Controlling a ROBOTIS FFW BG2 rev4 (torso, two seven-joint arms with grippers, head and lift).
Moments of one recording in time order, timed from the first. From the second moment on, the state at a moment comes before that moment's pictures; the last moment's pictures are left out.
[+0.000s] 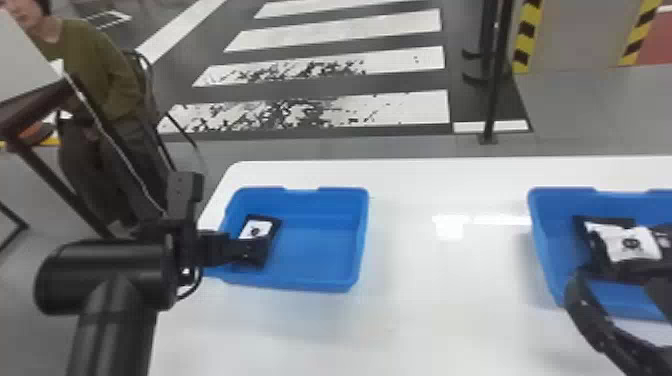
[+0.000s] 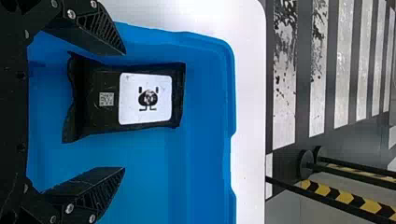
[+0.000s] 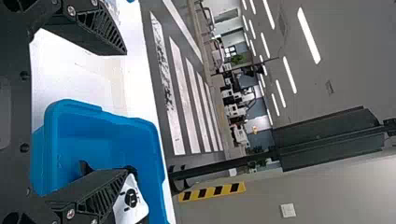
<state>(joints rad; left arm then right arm) -0.05 0.26 0.28 -1.83 -0.14 1.11 -0.57 0.59 -0.02 -0.03 -2.03 -0.27 0.03 0.25</state>
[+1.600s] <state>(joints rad) -0.20 0.24 0.21 -1.54 -0.16 1.05 -0.57 0.55 -0.02 -0.01 -1.97 -0.34 0.07 0.28</state>
